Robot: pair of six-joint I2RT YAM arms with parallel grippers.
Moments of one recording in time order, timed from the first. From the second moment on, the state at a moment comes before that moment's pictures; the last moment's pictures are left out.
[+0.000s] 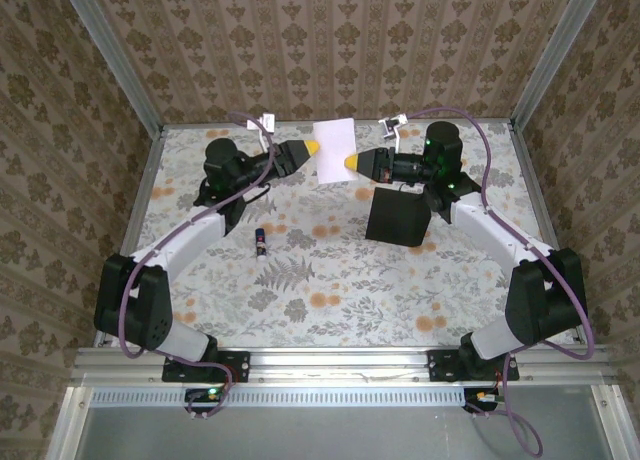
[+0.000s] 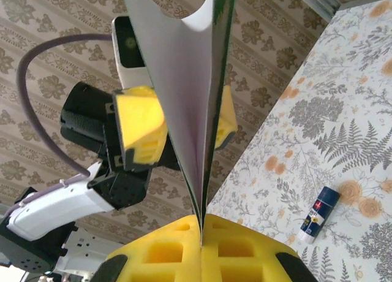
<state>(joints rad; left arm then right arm) -0.41 1.47 1.00 0.59 0.81 -0.99 0.28 1.49 1.12 0.27 -1.00 0.86</state>
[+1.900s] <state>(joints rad) -0.39 1.48 1.00 0.58 0.89 -0.97 0.31 1.56 1.21 0.20 -1.02 0.82</state>
